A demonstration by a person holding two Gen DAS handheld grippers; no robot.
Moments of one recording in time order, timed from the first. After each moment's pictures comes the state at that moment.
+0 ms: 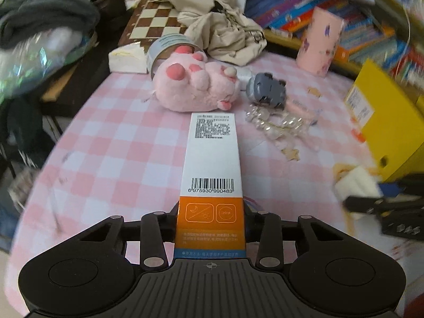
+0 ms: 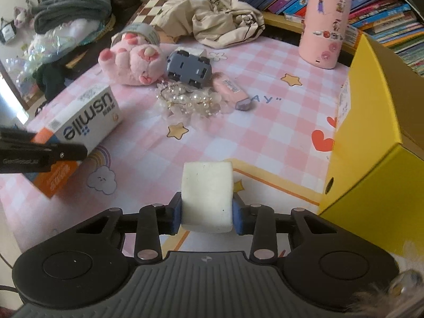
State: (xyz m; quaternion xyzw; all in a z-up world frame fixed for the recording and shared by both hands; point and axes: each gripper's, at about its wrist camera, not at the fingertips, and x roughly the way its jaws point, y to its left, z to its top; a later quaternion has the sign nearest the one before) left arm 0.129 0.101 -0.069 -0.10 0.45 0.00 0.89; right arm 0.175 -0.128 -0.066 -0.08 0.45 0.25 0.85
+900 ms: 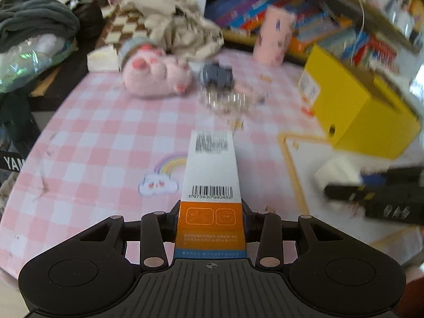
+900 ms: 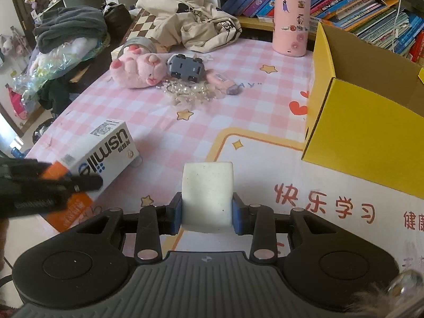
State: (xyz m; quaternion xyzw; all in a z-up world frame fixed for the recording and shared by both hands) left arm 0.077 0.064 -0.070 -0.06 0.45 -0.05 0.89; right arm 0.104 -0.150 -0.048 -0.04 0.44 0.21 0.87
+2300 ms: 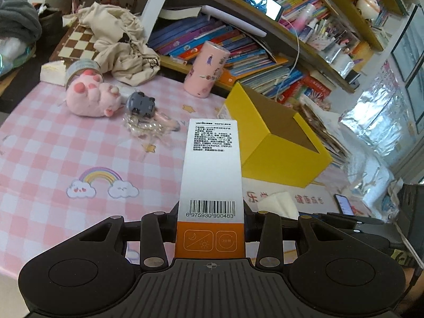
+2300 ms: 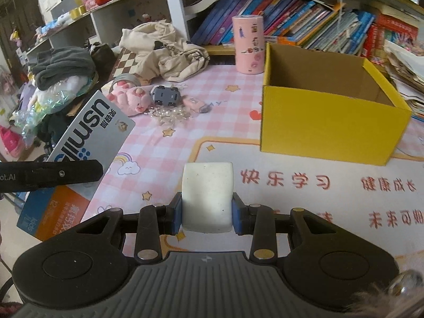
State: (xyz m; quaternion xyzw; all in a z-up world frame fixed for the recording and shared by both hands) left arm 0.031 0.043 -0.007 -0.18 0.38 -0.19 0.89; right arm 0.030 -0.193 -0.008 0.02 0.39 0.15 0.91
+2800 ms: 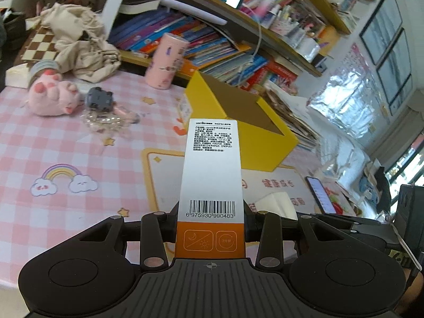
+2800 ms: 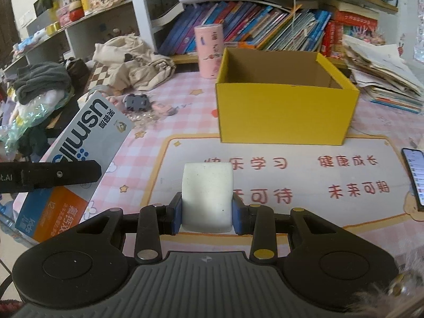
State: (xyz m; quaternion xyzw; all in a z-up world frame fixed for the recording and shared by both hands) left arm 0.022 0.015 -0.004 -0.16 0.37 -0.26 0.88; right arm -0.012 -0.221 -0.001 0.03 0.37 0.08 0.92
